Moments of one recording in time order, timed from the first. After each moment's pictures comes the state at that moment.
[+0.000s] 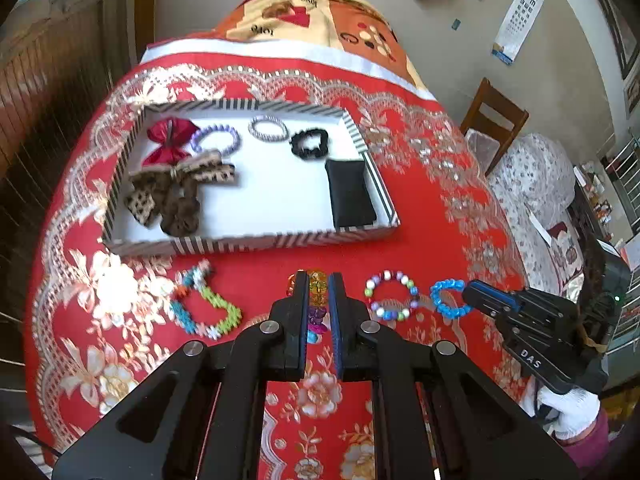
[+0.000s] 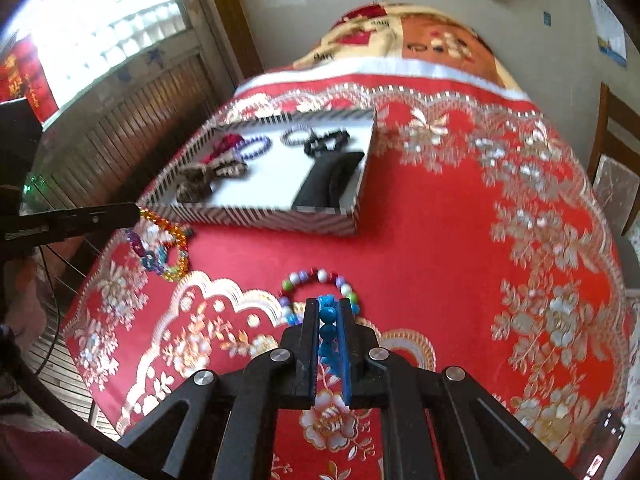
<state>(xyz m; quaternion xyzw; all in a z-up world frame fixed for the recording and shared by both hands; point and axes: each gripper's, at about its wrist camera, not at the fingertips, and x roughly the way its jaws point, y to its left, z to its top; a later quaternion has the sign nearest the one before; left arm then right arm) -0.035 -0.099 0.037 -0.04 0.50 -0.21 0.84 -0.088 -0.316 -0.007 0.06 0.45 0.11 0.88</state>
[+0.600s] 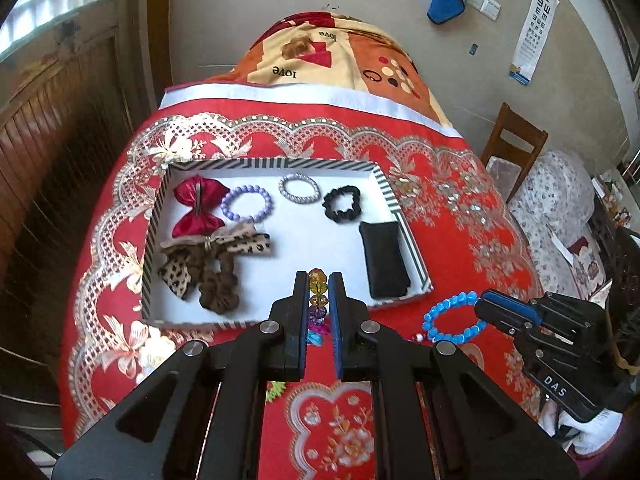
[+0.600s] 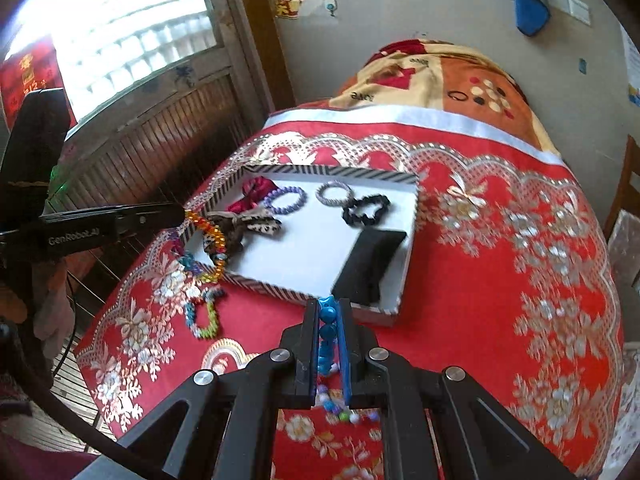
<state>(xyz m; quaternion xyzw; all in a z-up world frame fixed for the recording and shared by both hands) 0.017 -0.090 0.059 -0.02 0.46 -0.17 0.87 -0.031 -0.279 0.036 0.03 0.42 0.15 0.89</state>
